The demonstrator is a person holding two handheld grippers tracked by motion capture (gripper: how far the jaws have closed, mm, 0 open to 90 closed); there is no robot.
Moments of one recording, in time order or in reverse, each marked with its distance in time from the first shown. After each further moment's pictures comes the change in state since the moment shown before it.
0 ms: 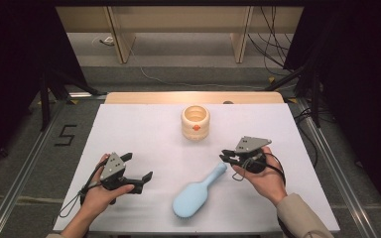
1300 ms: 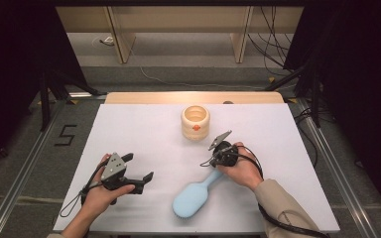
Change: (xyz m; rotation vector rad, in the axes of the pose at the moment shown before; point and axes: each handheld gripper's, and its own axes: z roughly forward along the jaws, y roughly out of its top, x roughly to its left) left arm -0.001 -0.001 0.002 0.002 -0.008 -0.002; right arm -0.001 0.010 0.079 0.427 0.102 0.059
